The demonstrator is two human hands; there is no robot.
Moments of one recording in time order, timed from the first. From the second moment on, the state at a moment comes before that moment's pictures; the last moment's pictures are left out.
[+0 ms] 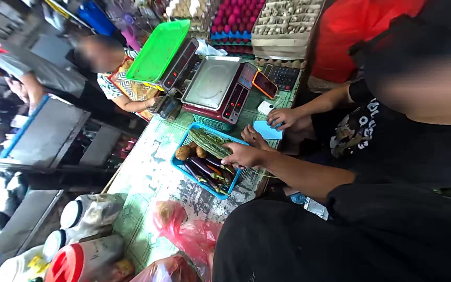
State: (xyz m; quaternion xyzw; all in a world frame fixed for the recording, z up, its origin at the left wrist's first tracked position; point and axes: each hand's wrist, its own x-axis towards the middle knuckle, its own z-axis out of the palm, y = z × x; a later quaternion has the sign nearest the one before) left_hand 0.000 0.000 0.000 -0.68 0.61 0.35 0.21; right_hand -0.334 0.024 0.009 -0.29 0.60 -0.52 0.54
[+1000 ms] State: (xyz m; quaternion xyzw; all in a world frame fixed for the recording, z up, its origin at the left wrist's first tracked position) left_hand 0.043 -0.026 0.019 -0.37 0.89 0.23 -0.15; right_hand -0.131 -0.040 -0.029 -0.78 0.45 -0.20 0.39
